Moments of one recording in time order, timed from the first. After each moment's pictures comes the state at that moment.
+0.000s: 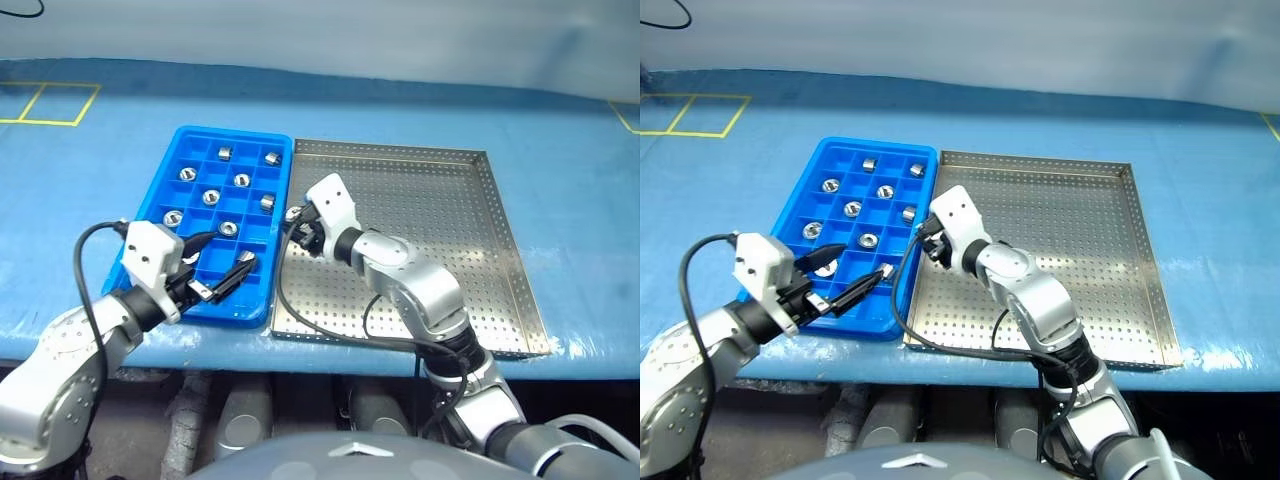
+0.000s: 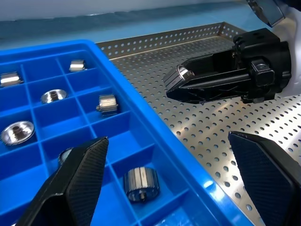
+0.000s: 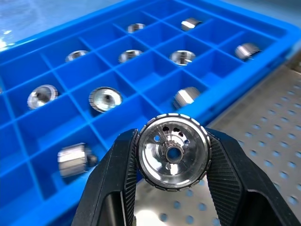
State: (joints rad) left arm 0.24 0.58 0.36 -0.83 -0.69 0.80 -0.45; right arm -0.46 -0.08 0.38 -0.29 0.22 0.89 0.30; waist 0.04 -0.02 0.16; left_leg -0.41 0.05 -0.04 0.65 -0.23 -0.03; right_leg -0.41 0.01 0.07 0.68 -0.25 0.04
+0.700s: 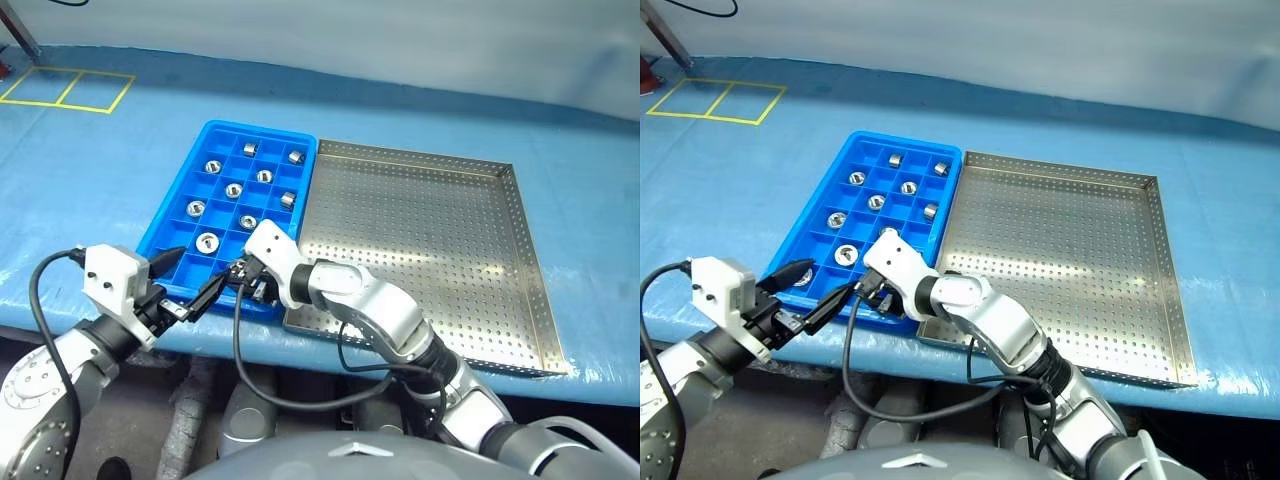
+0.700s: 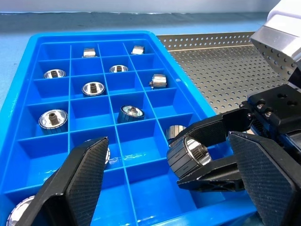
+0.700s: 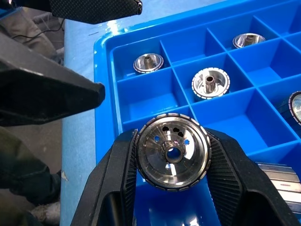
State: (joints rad) left arm 0.39 0.57 0.44 -0.89 -0.75 0.77 -0.40; right arm -0.44 -0.06 0.59 -0.28 0.24 0.89 0.42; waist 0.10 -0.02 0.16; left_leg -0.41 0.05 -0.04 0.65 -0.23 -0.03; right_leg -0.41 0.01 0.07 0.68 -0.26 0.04
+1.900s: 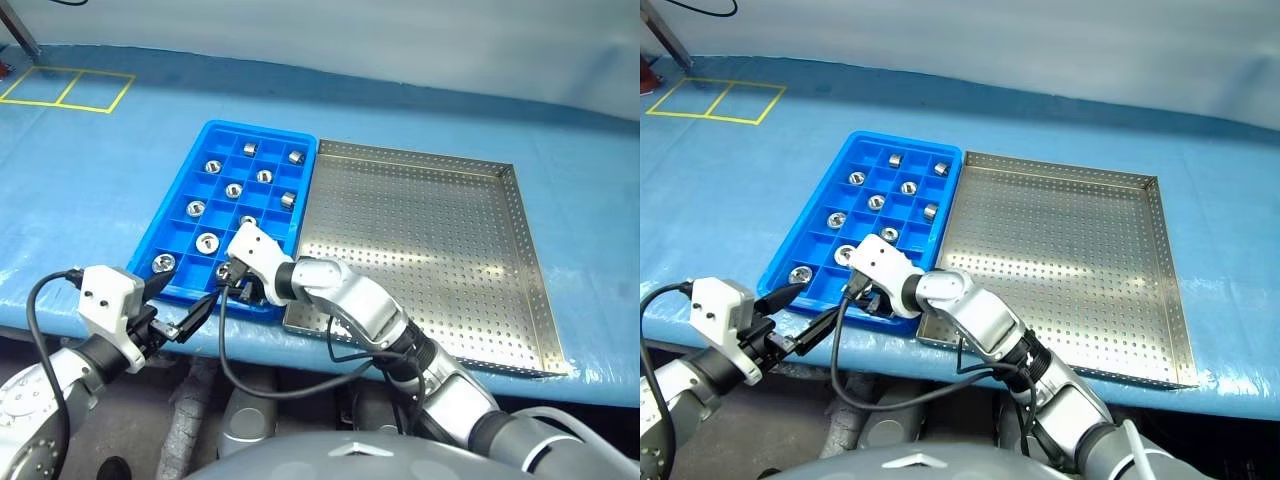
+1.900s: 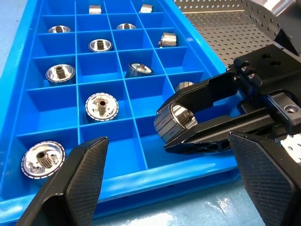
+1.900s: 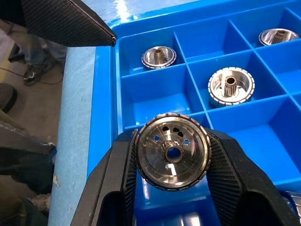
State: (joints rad) left arm 0.52 0.59 0.46 -0.87 -0.72 0.75 -0.43; right arm -0.50 0.01 0.63 -0.08 0.17 0.77 0.49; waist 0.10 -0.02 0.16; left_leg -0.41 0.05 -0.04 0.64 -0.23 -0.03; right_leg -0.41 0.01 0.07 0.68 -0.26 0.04
